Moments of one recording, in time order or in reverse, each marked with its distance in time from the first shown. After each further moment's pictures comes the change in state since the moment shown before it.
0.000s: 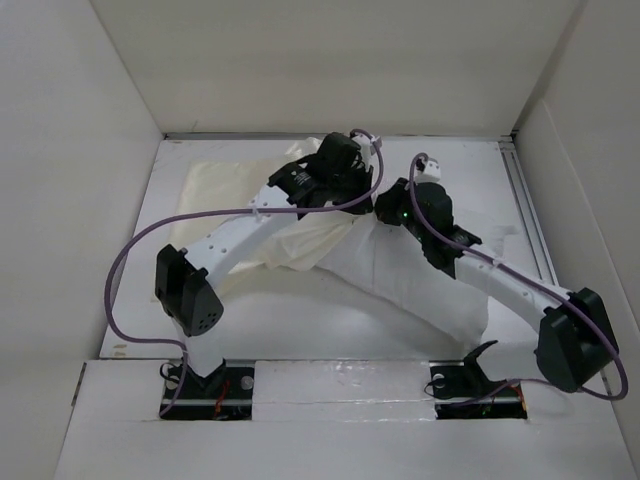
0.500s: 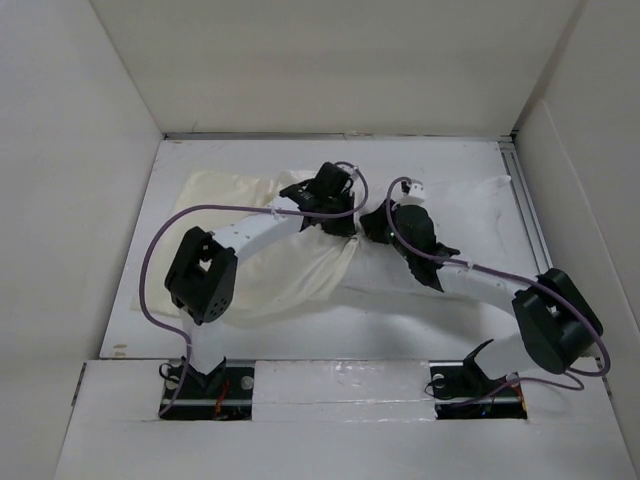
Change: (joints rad) left arm 0.080 0.088 -0.315 0.209 0.016 -0.101; right arm 0.070 0.090 -0.178 0.228 0.049 0.039
